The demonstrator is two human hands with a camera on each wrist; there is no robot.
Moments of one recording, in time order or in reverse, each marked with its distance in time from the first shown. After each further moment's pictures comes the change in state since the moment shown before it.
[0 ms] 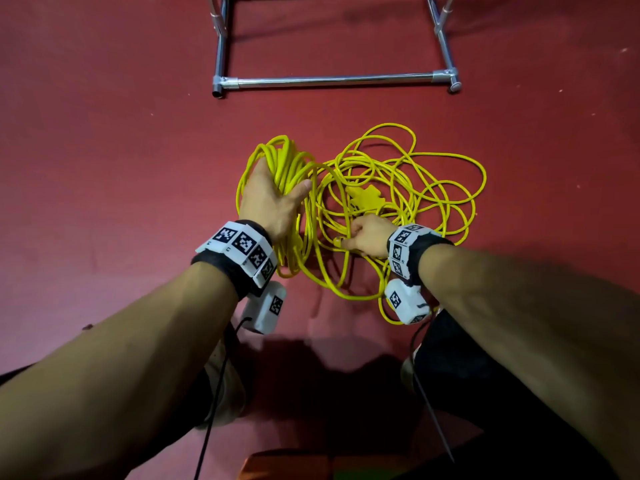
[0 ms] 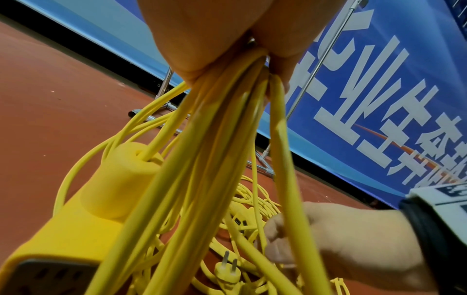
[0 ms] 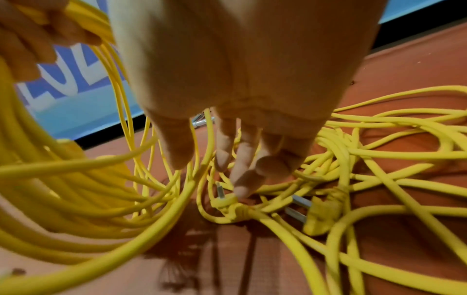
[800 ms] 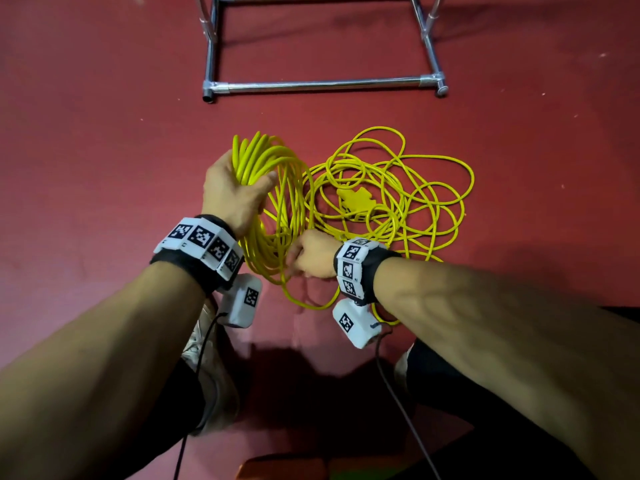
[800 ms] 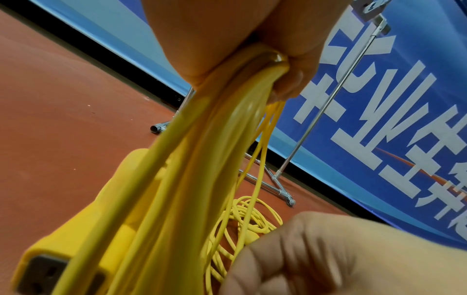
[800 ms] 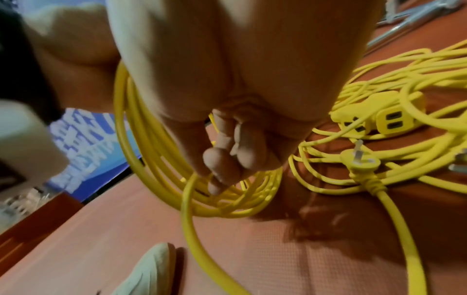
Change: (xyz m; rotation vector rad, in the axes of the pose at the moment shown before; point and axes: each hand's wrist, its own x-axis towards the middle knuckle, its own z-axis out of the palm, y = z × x) left_hand 0.001 0.012 -0.033 -0.193 0.038 0.051; right_hand -0.026 -0.070 0.037 0.184 -0.096 -0.255
